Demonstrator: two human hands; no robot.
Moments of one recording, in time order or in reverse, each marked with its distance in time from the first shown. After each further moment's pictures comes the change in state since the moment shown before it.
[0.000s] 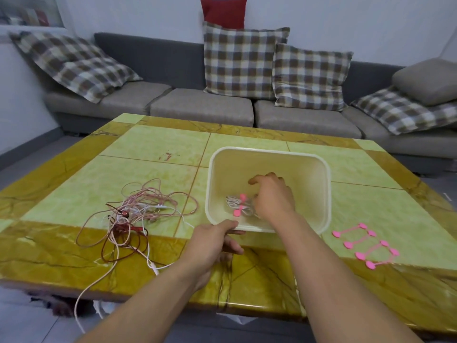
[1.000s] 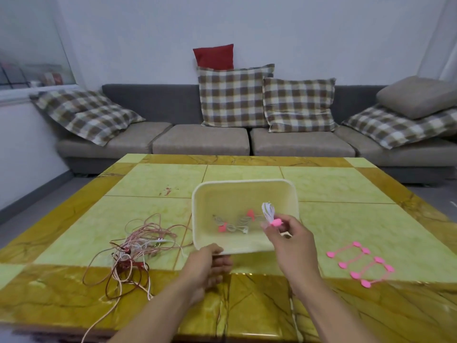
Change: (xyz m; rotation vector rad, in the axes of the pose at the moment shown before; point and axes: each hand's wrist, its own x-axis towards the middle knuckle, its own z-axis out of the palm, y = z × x) left_hand 0.020 0.011 0.000 0.035 0.077 -0.147; right_hand -0.089 0.026 -0.031 1.050 0.308 0.198
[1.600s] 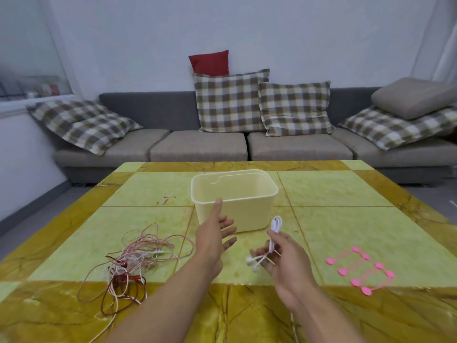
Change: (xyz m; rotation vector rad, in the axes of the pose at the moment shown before) left_hand 0.006 0.051 0.045 -0.215 0.090 0.229; right_hand -0.001 0.002 0.009 0.613 -0.062 0.481
